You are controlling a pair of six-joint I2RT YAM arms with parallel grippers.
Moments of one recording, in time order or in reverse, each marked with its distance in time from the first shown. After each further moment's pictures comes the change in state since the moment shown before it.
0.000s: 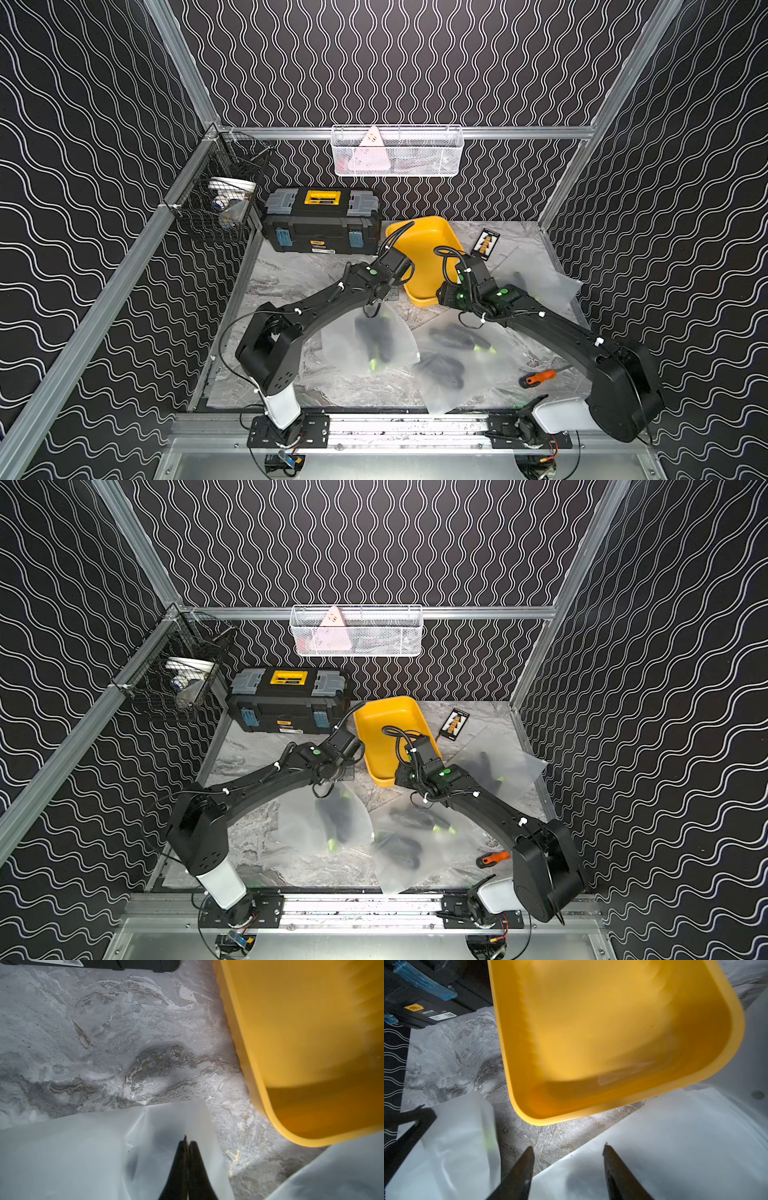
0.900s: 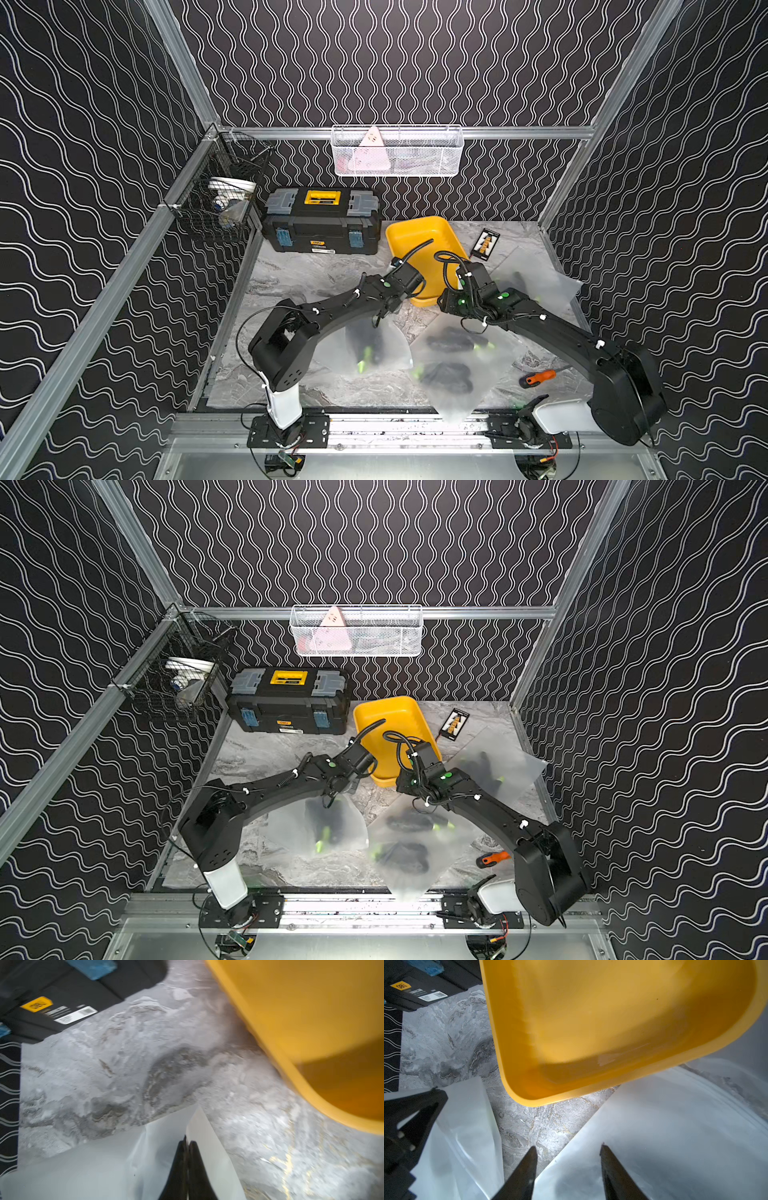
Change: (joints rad) left arm -0.105 0.061 -0.055 0.060 -0.183 0.271; right arm -0.003 -0.027 -0.042 -0.035 -0.025 0.000
